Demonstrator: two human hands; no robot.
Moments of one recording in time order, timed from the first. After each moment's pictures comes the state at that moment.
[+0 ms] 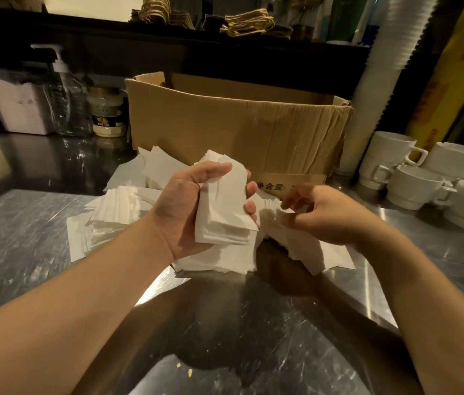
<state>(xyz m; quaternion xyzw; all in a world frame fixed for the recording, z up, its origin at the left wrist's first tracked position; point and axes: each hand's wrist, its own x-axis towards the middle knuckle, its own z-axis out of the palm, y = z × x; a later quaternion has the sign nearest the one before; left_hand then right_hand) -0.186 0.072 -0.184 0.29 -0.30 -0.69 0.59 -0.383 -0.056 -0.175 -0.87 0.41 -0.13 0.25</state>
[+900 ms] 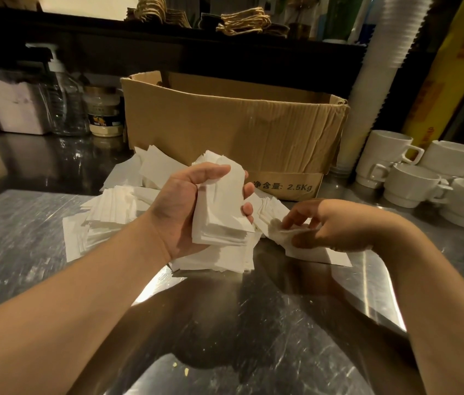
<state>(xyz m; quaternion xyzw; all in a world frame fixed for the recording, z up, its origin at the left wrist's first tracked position) -0.190 0.073 -0.184 0.32 -0.29 -0.68 0.59 -0.405 -0.067 -0.170 -0.91 0.36 0.04 0.21</state>
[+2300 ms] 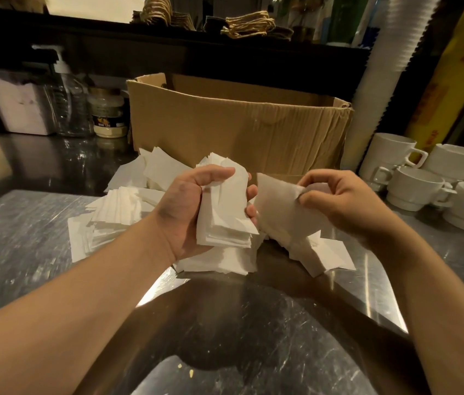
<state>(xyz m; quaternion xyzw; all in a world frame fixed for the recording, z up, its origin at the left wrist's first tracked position) -0.188 0.073 -0.185 0.29 -0.30 -0.69 0.59 -0.399 -0.048 -0.164 -0.85 0.29 -0.29 0.34</state>
